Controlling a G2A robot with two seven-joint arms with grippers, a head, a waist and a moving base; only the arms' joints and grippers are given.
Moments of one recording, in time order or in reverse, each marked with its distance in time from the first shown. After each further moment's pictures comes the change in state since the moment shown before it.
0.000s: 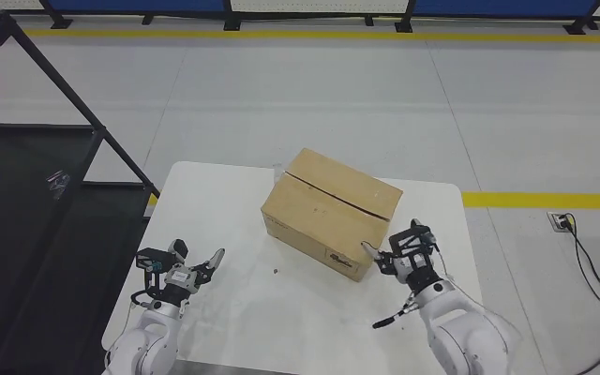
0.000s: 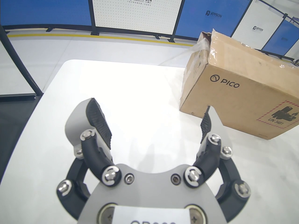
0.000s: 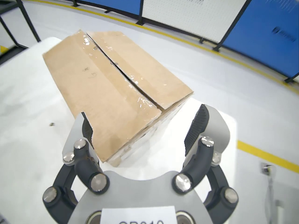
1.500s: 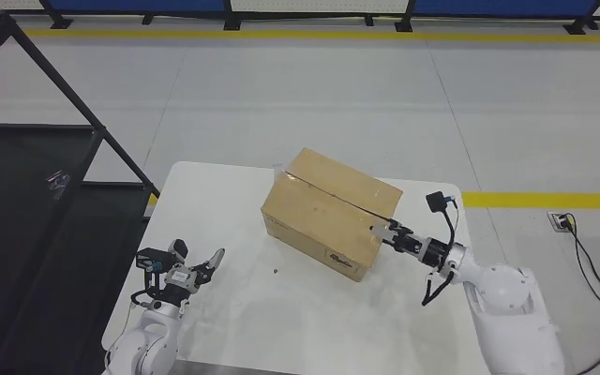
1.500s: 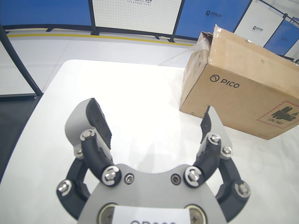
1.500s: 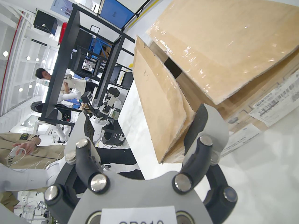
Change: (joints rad) left arm 0.000 0.000 0.000 0.000 0.000 0.000 0.000; right arm 0.320 0.067 0.102 0.469 1.127 -0.136 0.560
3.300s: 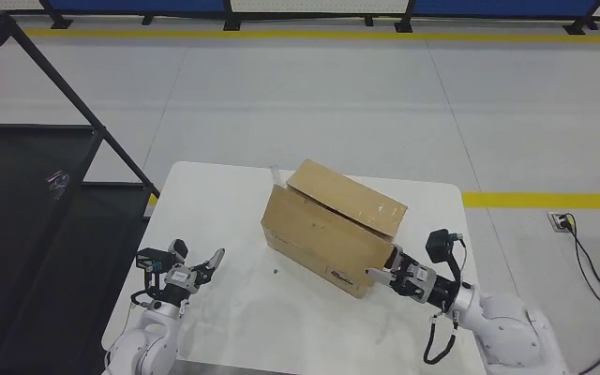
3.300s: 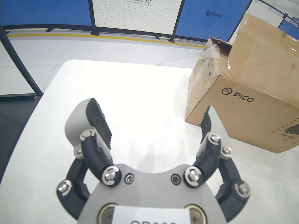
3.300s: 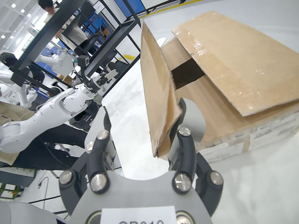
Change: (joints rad) left arm 0.000 0.000 0.000 0.000 0.000 0.000 0.000; right arm -0.311 0.089 -0.003 -0.305 -0.307 -0.291 -0.293
